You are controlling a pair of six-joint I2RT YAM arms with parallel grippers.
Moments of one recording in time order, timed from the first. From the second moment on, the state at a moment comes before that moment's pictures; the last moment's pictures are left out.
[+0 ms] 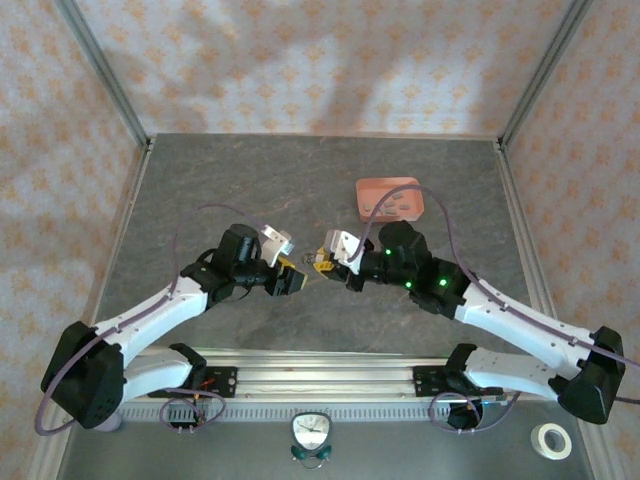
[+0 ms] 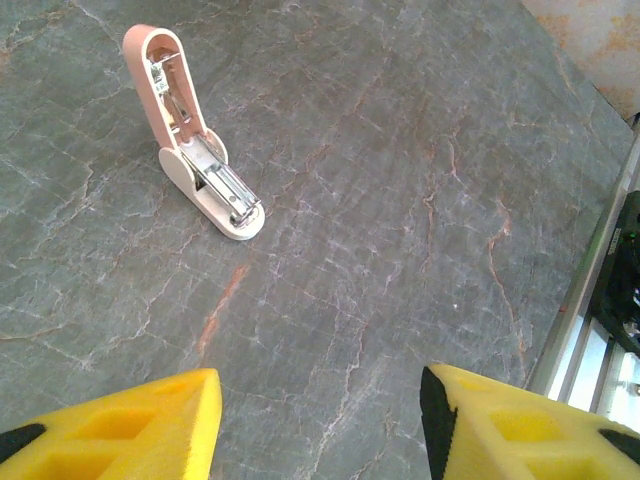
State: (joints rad) left arm -0.49 1.13 0.61 -0.20 0.50 -0.14; right arm 0.90 1.02 0.85 -0.17 -0.29 -0.35
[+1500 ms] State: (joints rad) left arm -0.50 1.01 0.61 -0.03 0.58 -0.17; right arm 0.84 1.05 0.82 -0.22 -0.36 -0.32
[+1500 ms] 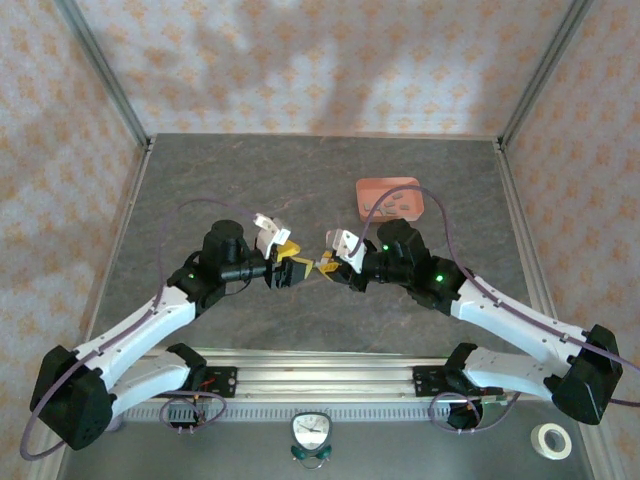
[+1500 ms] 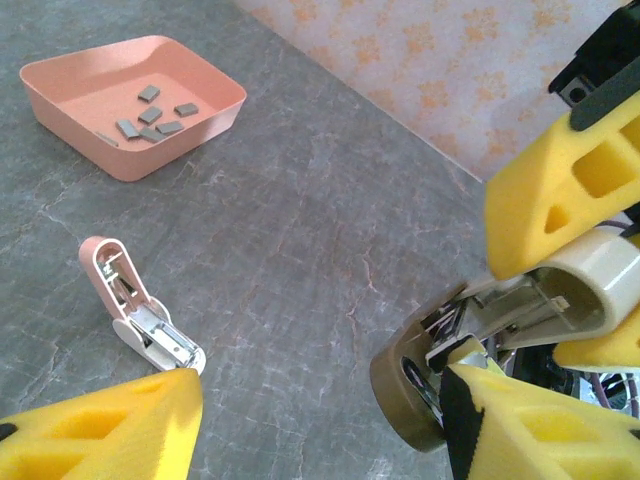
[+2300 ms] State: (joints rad) left arm -0.55 1.17 0.62 0.10 0.54 -0.21; right arm 0.83 1.01 0.82 0.00 -0.36 -0.23
